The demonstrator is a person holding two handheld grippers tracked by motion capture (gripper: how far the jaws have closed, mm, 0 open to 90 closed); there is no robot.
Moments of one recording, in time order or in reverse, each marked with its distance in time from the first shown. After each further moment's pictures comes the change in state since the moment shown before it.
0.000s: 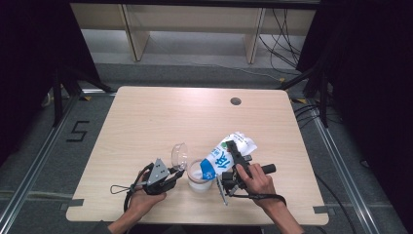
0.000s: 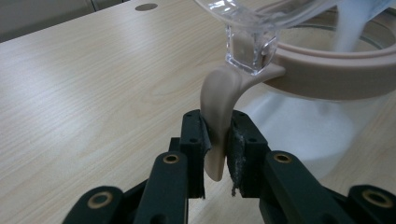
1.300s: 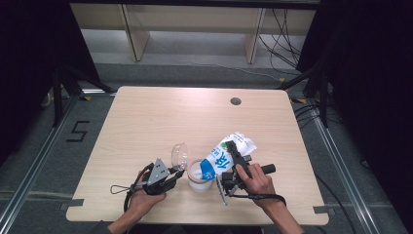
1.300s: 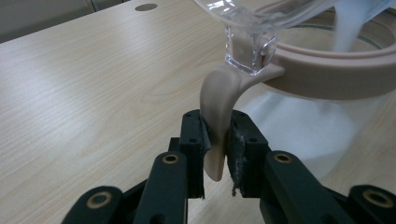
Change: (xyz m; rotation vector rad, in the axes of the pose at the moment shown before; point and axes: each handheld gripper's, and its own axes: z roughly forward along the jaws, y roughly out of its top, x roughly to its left) left arm 0.000 0.000 0.000 0.005 -0.002 0.004; right arm 0.001 0.001 0.000 -0.003 0.002 -0.001
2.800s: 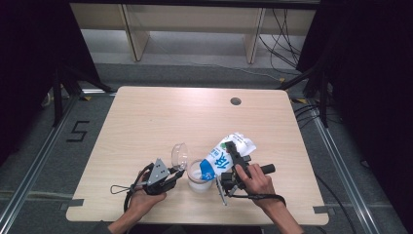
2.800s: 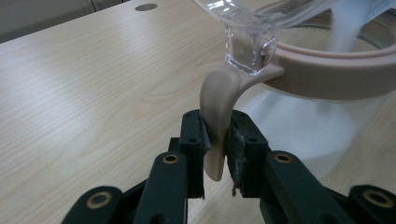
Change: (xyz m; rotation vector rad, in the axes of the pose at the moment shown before) left arm 0.000 0.000 0.000 -0.004 0.001 0.001; right arm -0.002 0.001 0.002 -0.033 -0.008 -0.042
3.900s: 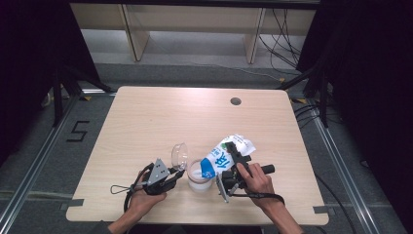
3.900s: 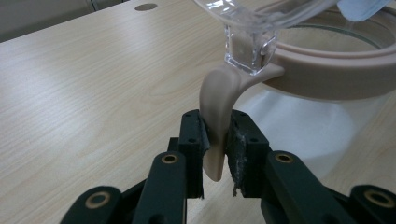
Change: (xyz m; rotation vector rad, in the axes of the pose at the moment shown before) left arm 0.000 0.000 0.000 0.000 -0.001 0.000; right arm 0.001 -0.002 -0.001 0.026 0.065 0.109
